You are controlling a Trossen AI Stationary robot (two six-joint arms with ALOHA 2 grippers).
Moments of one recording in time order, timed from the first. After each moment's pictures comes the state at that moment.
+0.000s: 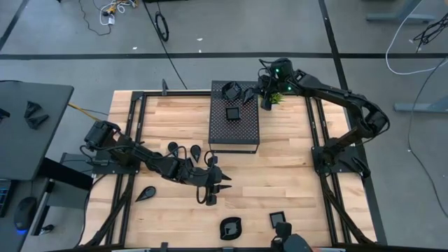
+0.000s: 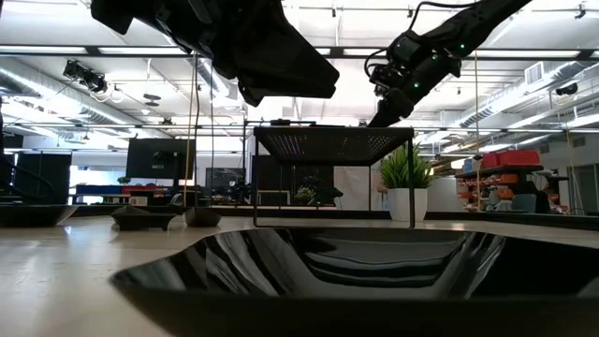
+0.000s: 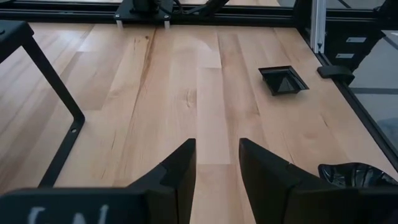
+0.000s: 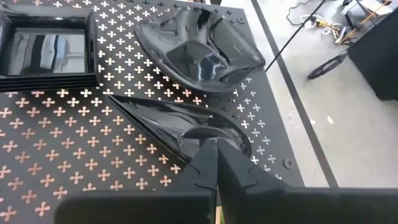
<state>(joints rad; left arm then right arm) -0.36 1.71 0.92 0.34 -0.29 -0.20 -0.77 1.49 1.12 -0.35 -0.31 -0.58</state>
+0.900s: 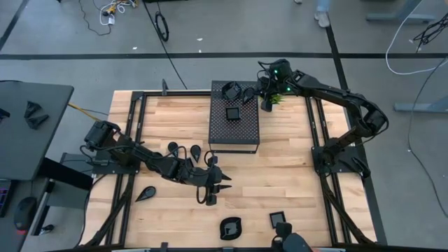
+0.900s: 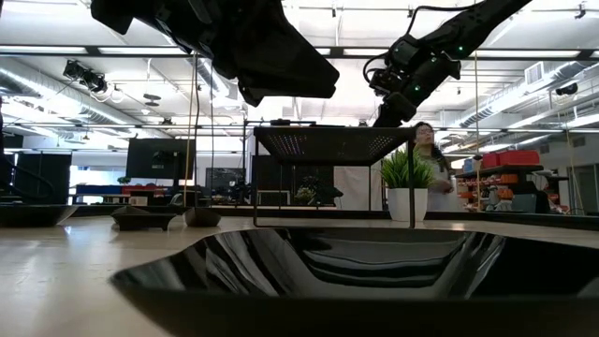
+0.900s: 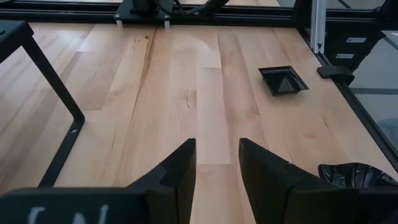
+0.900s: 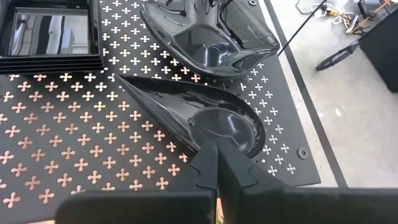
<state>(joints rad) -0.36 1.71 0.92 0.34 -0.29 -0.20 -0.77 1.51 1.12 -0.39 -0.30 -0.59</state>
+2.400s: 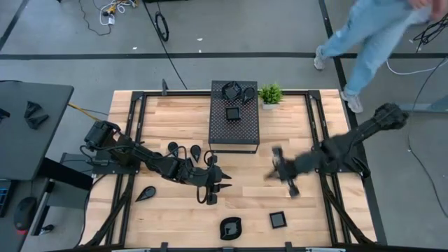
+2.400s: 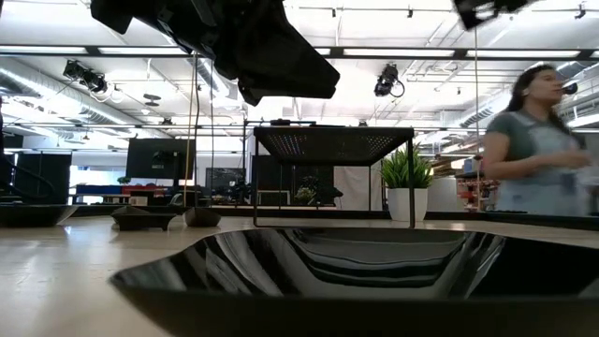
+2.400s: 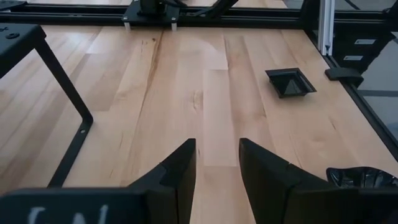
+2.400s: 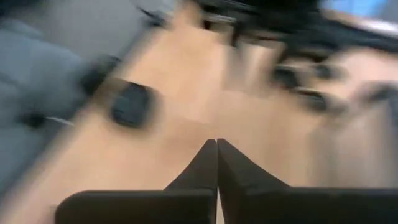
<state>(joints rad) -0.36 1.71 0.92 0.35 -0.32 -0.19 0.48 1.06 0.81 -0.34 0.18 -0.02</state>
